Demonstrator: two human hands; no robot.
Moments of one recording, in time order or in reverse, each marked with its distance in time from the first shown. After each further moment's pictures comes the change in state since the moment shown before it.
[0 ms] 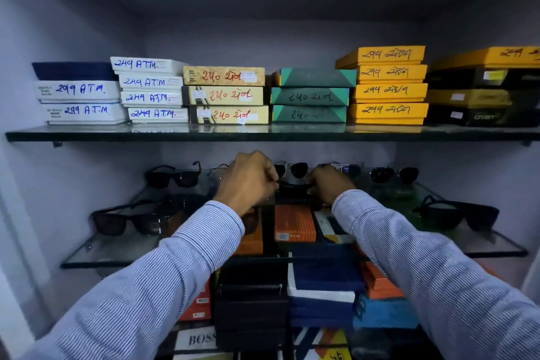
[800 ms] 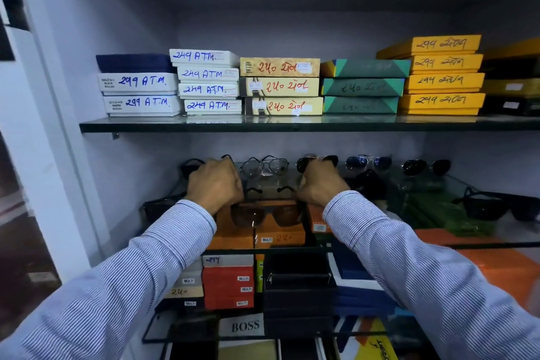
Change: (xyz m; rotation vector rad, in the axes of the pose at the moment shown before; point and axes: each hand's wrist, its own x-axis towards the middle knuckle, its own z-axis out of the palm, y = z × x) left_hand -0.026 -0.112 -0.063 0.278 -0.105 -0.233; right_hand -0.040 -0.134 -0.009 0.160 -0.009 0.095
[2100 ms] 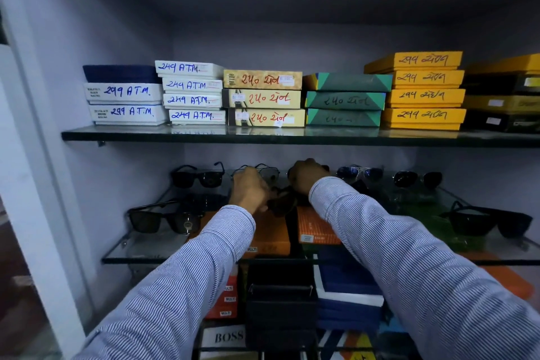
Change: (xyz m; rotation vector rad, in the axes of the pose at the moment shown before) left_hand 0.028 0.074 0.053 -0.575 -0.015 -0.165; right_hand 0.069 0.029 0.005 -0.205 -0.044 -0.089
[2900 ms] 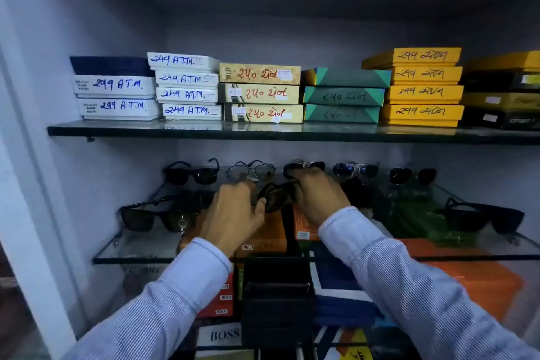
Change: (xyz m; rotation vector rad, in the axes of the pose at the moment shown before) left_hand -0.065 -0.017 -0.024 0.348 0.079 0.318; right_hand -0.062 0.011 0.018 0.027 0.380 -0.224
